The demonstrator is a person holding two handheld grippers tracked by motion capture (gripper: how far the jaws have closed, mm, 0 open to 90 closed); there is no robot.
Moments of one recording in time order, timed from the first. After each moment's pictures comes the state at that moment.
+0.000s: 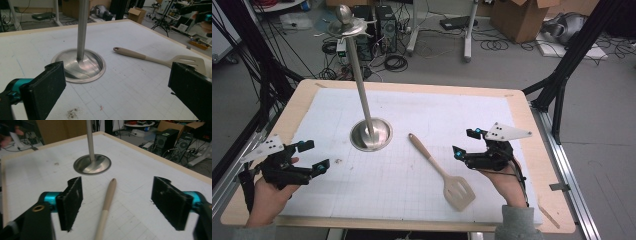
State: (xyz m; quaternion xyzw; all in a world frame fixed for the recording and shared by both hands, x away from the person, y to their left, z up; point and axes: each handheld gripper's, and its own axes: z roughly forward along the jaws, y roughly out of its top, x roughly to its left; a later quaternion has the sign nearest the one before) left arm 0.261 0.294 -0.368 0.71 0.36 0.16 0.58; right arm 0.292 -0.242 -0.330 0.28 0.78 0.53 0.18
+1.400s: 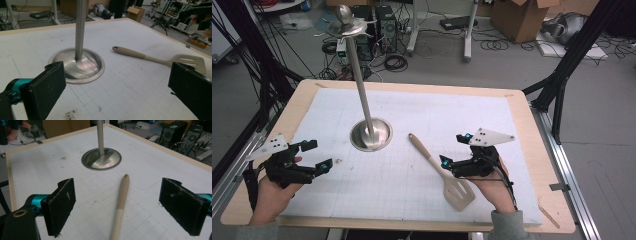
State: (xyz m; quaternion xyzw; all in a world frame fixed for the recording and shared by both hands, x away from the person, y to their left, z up) left arm 0.263 0.290 -0.371 0.71 0.36 0.15 0.58; right arm 0.286 -0.209 -0.343 0.29 0.80 0.51 0.16
